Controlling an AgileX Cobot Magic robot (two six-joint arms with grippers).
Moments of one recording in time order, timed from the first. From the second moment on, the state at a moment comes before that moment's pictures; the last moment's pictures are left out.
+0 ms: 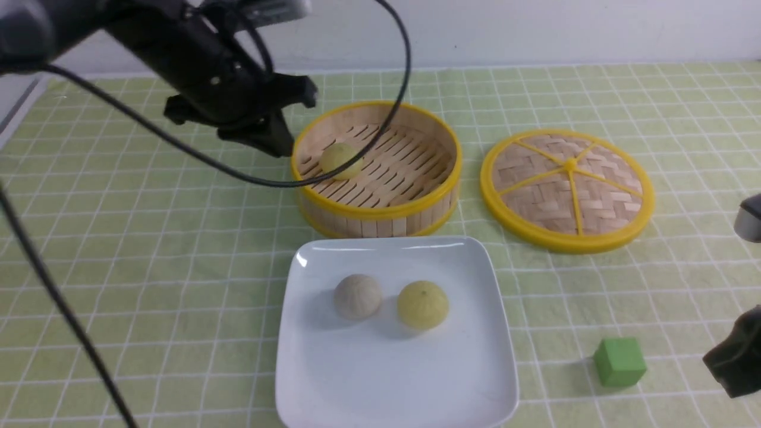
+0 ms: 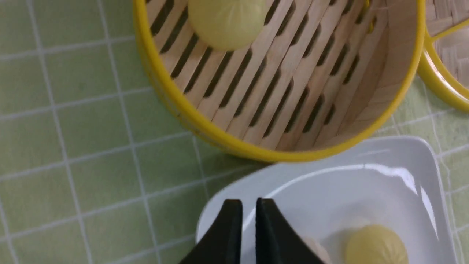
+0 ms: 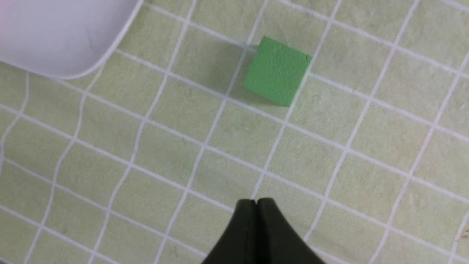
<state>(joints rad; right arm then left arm) 0.27 1.08 -0.78 0.20 0.98 -0.19 -0.28 1.92 -1.79 -0.23 1.02 -0.01</state>
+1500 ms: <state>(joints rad) 0.27 1.08 -0.78 0.25 0.92 -0.19 -0.33 2.11 -2.20 -0.25 1.15 -0.14</state>
